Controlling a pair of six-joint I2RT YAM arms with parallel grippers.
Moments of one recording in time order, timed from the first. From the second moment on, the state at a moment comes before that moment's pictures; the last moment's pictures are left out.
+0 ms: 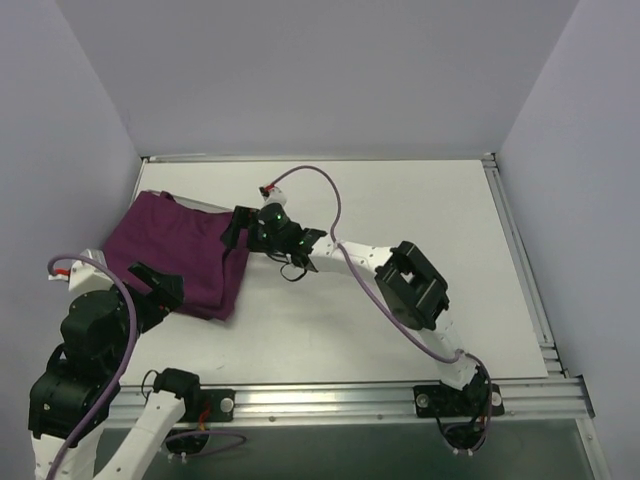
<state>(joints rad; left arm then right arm) -0.27 0.48 1.17 -1.11 -0.31 -0.72 0.90 2.16 1.60 0.16 0.02 0.83</state>
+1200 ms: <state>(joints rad) -0.27 0.53 1.14 -1.10 -0.20 -0.61 0.92 2.37 1.88 -0.08 0.23 0.85</state>
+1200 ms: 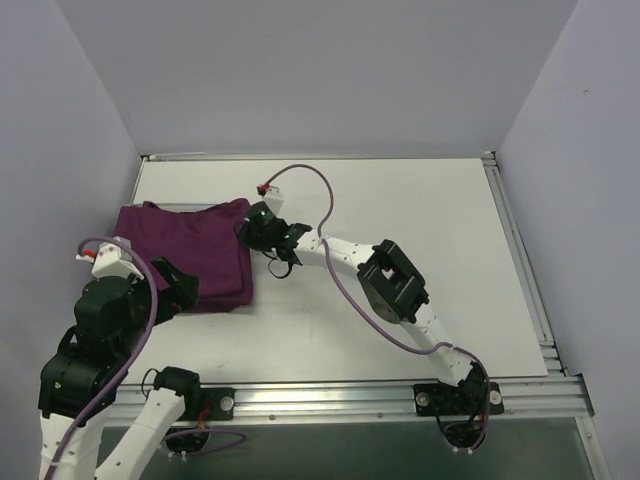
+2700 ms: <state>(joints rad) -0.46 1.35 1.16 -0.39 0.09 -0.52 0.18 2.07 1.48 -0.12 -0.19 0.42</state>
